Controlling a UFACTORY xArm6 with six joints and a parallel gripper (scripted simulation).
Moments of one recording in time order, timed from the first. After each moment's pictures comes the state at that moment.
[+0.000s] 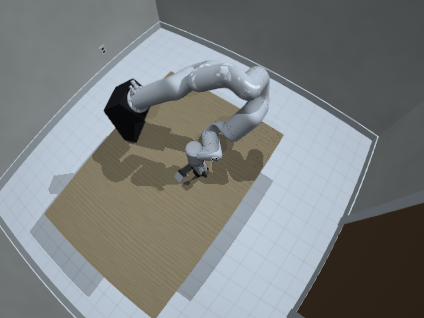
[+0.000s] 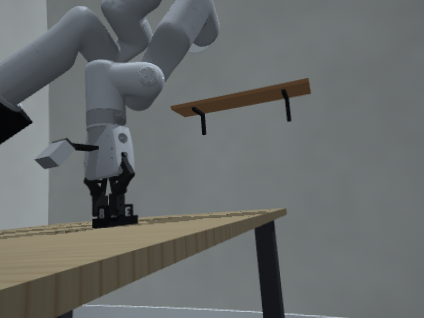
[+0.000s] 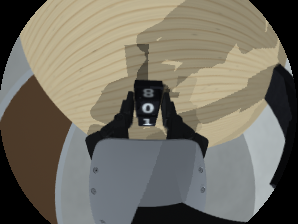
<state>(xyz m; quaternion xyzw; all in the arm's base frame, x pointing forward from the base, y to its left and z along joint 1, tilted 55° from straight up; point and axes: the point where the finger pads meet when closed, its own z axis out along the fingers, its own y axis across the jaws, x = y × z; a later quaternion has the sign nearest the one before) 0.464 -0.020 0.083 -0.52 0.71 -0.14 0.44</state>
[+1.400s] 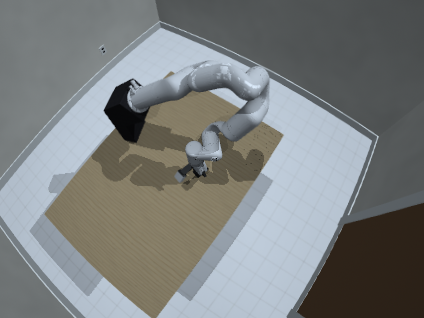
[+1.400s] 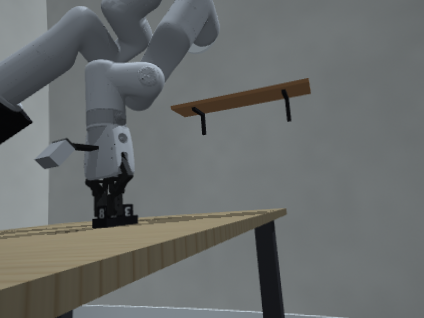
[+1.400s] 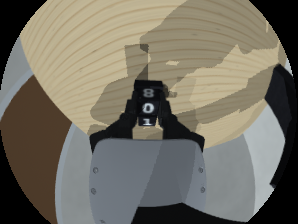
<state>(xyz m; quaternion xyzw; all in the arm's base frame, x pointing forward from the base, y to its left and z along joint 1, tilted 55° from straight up) 0.464 -0.020 0.083 -0.52 0.71 -0.14 0.44</state>
